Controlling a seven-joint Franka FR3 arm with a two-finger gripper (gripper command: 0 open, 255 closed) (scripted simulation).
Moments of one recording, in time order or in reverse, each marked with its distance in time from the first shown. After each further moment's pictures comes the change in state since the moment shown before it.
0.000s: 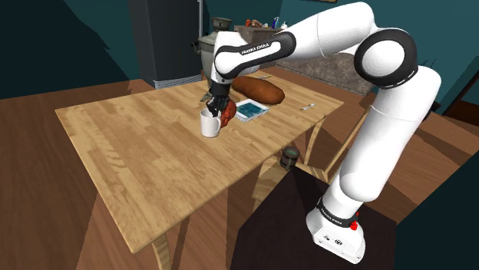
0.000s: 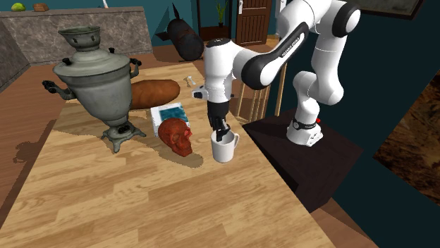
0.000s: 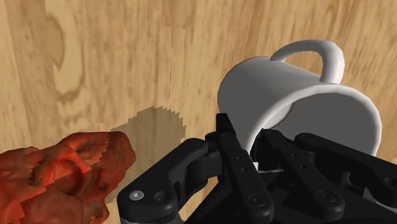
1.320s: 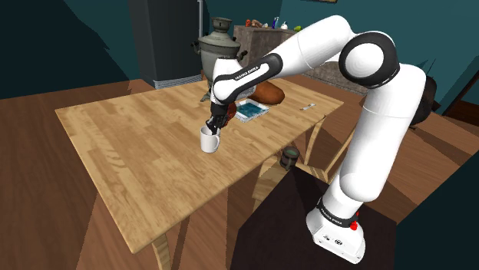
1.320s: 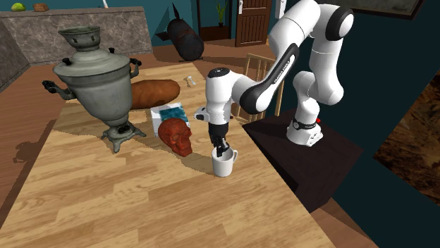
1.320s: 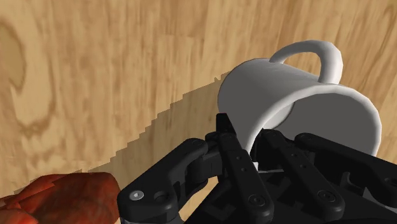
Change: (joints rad) arm 0.002 0.098 0.001 -0.116 0.005 0.213 -0.012
